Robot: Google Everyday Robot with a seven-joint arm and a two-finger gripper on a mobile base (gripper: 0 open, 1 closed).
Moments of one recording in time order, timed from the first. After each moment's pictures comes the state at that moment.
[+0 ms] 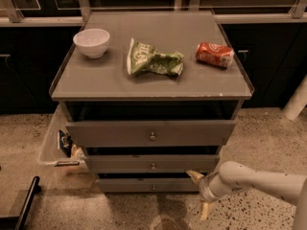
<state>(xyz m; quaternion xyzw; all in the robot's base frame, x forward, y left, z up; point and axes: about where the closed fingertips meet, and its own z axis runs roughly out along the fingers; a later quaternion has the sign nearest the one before) 0.473 -0.188 0.345 -0.73 0.63 0.11 0.22</state>
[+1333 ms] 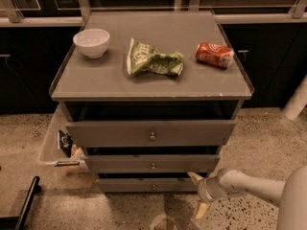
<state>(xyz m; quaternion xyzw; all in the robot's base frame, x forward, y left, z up) 0.500 -0.195 0.276 -0.69 0.67 0.11 0.24</state>
